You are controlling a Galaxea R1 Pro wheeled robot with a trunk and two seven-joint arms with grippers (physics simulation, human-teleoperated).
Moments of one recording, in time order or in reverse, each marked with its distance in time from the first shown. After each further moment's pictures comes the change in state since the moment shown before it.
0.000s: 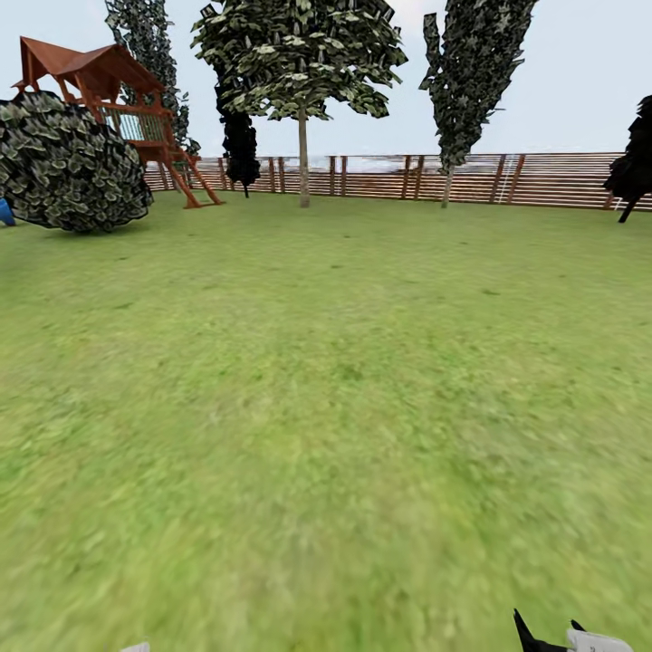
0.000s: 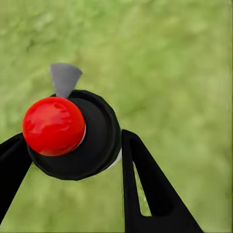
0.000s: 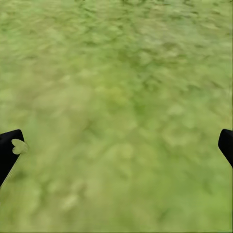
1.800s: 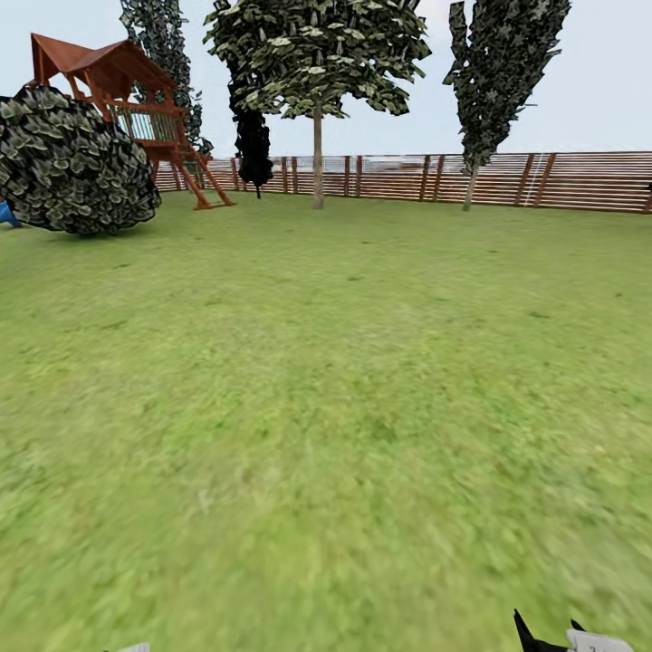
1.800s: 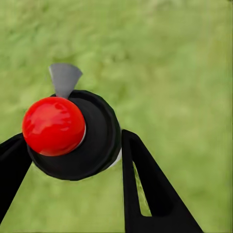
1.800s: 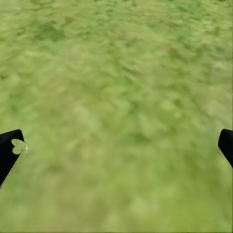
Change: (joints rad) left arm 0.000 0.000 0.000 0.000 0.001 -0.002 0.000; right arm 0.000 0.000 0.000 0.000 0.000 0.000 0.000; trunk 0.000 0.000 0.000
